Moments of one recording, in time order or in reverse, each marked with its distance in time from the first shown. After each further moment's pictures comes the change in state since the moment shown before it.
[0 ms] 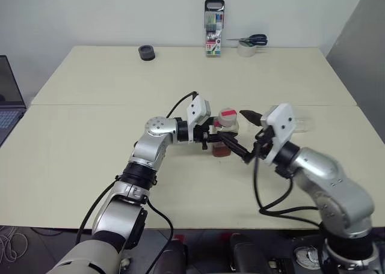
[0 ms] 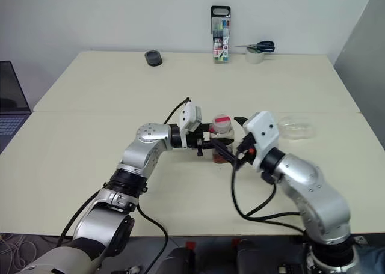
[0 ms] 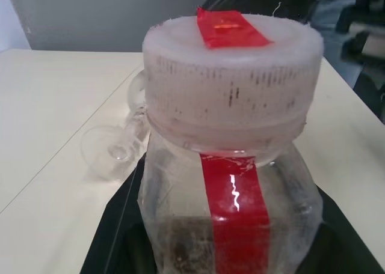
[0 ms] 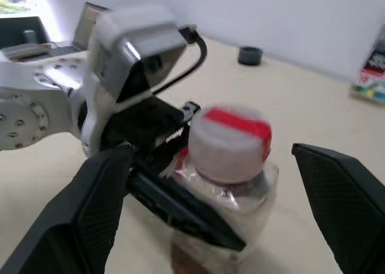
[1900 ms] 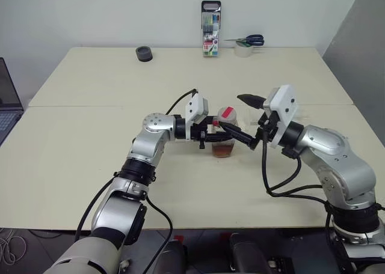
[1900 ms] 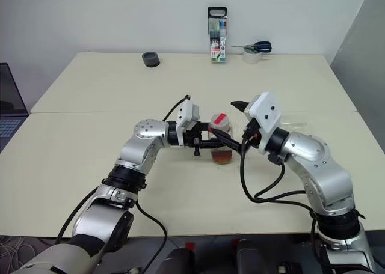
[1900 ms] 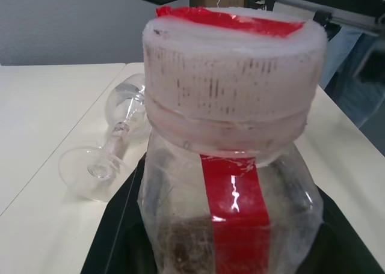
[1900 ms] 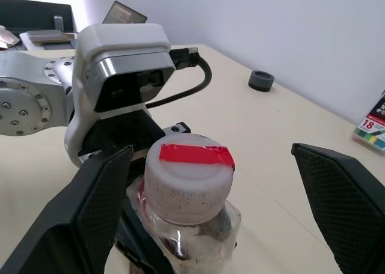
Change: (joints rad) left arm -0.033 0.013 0.013 0.035 -0.014 -0.030 -0.096; right arm -0.176 -0.153 -0.037 0.229 0.039 -0.158 0.288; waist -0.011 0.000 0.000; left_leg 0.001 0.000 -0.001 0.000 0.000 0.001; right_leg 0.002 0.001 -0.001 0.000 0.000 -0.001
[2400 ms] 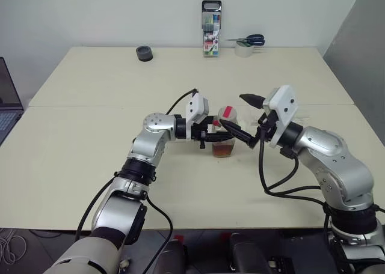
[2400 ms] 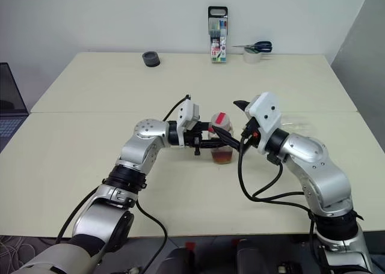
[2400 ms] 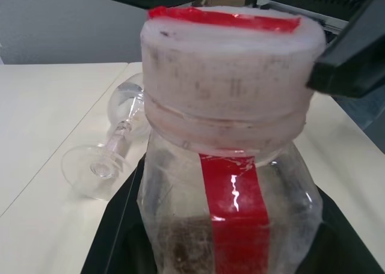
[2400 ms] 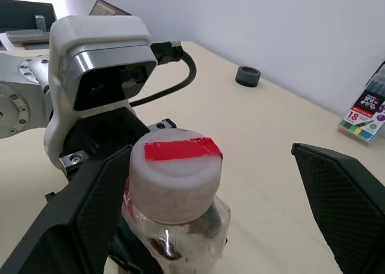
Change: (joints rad) left arm -0.001 0.001 -0.001 -0.001 0.001 0.005 0.003; right arm 0.037 -0.014 -0.044 -0.040 0.023 0.031 -0.030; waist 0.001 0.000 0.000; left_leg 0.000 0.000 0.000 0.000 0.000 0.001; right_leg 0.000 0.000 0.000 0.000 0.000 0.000
